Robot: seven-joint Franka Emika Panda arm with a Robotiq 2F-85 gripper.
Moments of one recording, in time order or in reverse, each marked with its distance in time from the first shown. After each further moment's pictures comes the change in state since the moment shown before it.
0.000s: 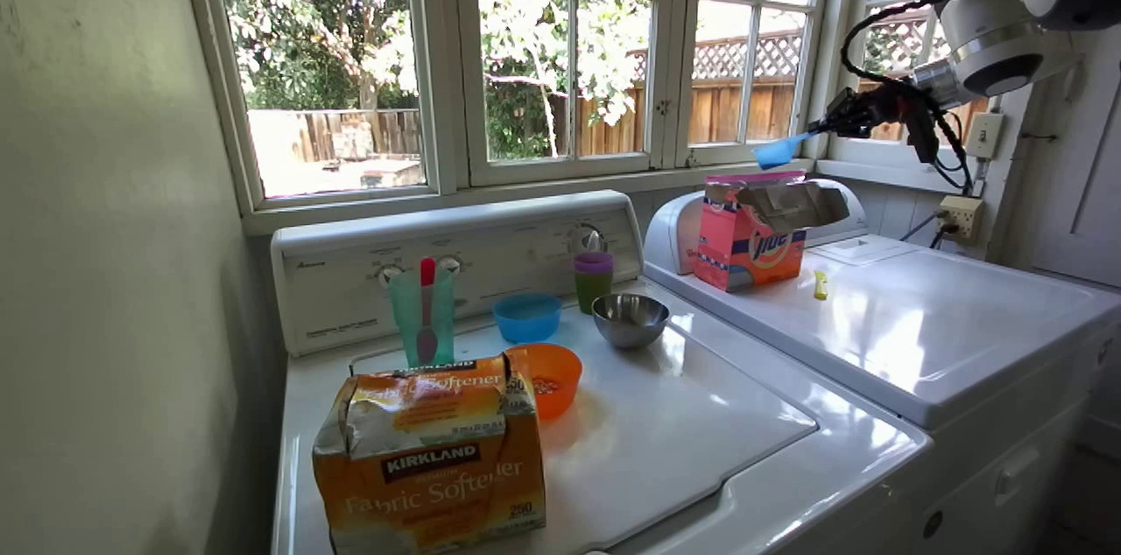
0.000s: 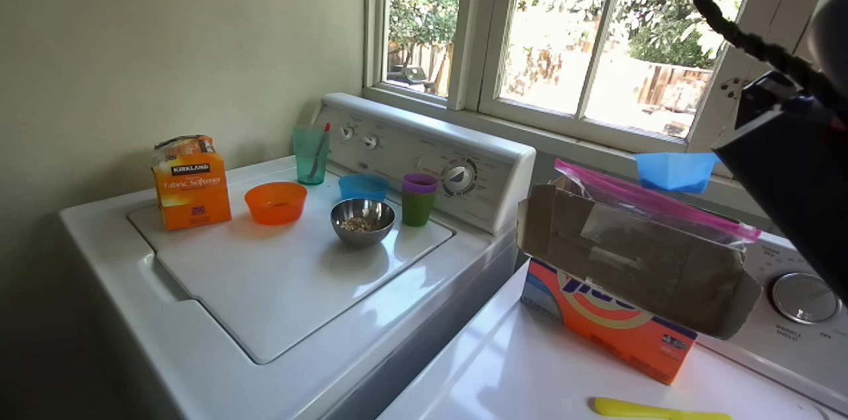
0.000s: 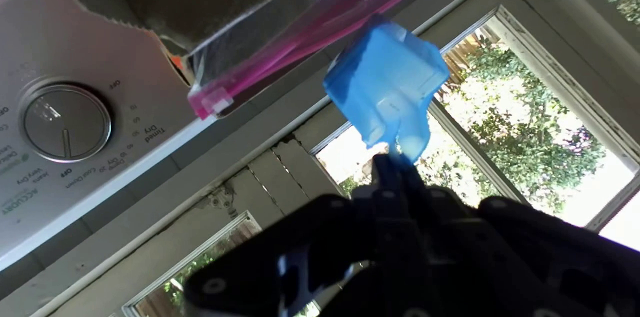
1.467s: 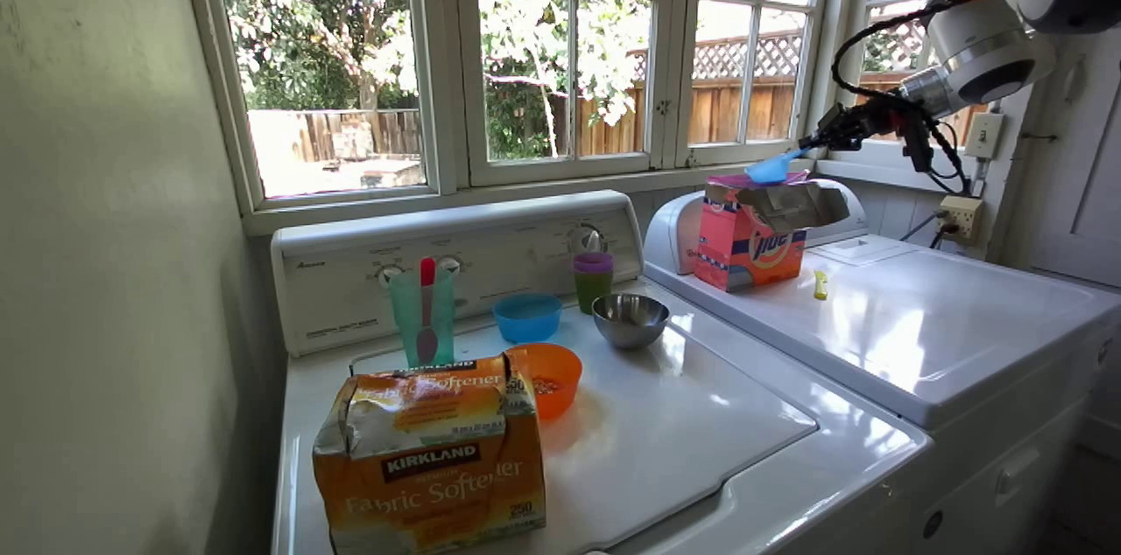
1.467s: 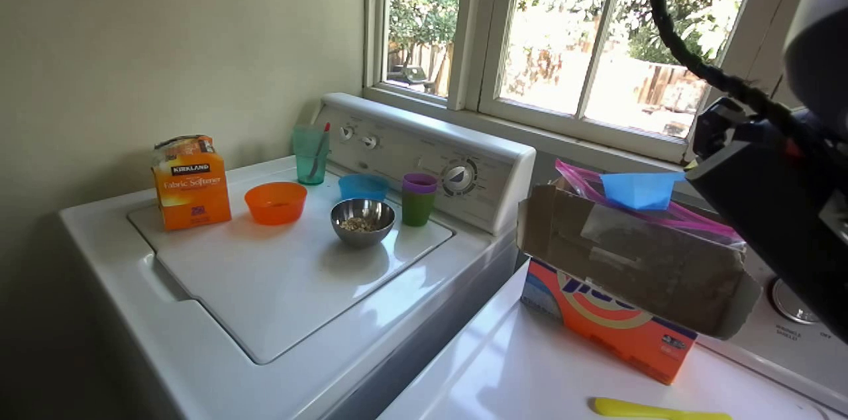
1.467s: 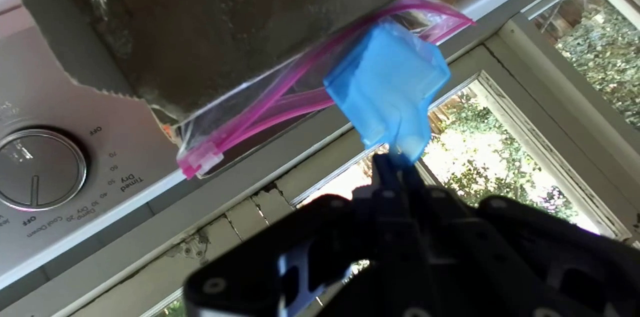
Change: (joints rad) arm 0.002 0.010 0.016 -0.006 -0.087 -0.054 -0.068
